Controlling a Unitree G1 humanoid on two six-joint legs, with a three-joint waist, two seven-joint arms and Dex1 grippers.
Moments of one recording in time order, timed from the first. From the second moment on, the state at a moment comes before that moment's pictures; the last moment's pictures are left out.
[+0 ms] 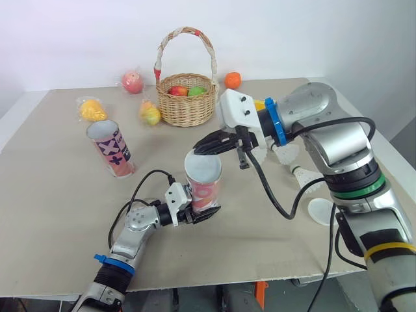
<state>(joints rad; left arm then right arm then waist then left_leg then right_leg) -0.28 0.22 -0.23 0.25 -0.19 -0.19 -0.91 -1.10 -0.62 0.37 -0.08 0.26 0.54 1.31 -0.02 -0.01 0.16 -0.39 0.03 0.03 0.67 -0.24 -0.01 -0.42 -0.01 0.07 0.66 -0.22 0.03</state>
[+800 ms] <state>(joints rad) -0.28 0.22 -0.23 0.24 -0.19 -0.19 -0.92 -1.14 -0.63 0.35 -0.14 0.29 0.58 1.33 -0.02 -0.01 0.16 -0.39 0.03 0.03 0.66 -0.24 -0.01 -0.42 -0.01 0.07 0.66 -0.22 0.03</state>
